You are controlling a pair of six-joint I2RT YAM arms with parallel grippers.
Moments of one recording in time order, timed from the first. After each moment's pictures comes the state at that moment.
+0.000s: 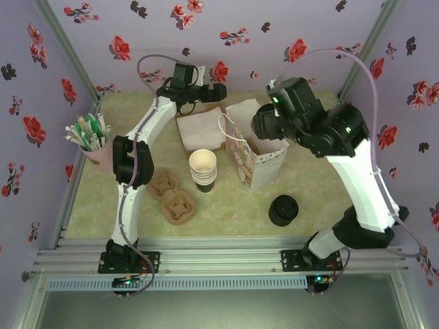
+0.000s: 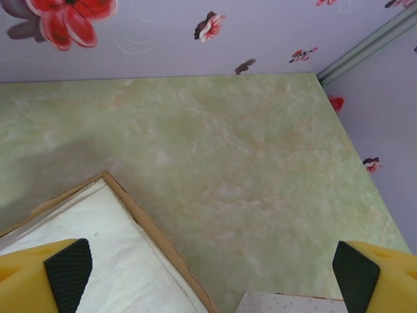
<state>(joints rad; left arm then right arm) -0.40 2.32 2.24 -0.51 0.41 -0.37 0.79 1.54 2.29 -1.56 0.38 0.35</state>
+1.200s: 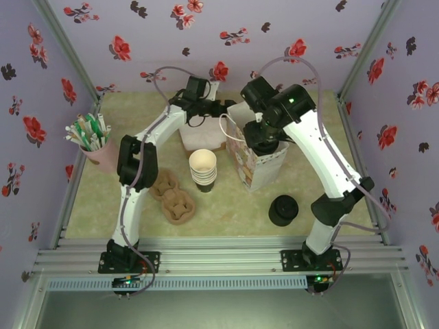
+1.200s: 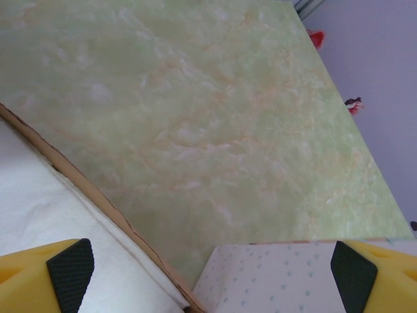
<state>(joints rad) -0.48 2.28 2.07 -0.45 0.48 -0.35 0.67 1.74 2.20 -1.70 0.22 0.35</state>
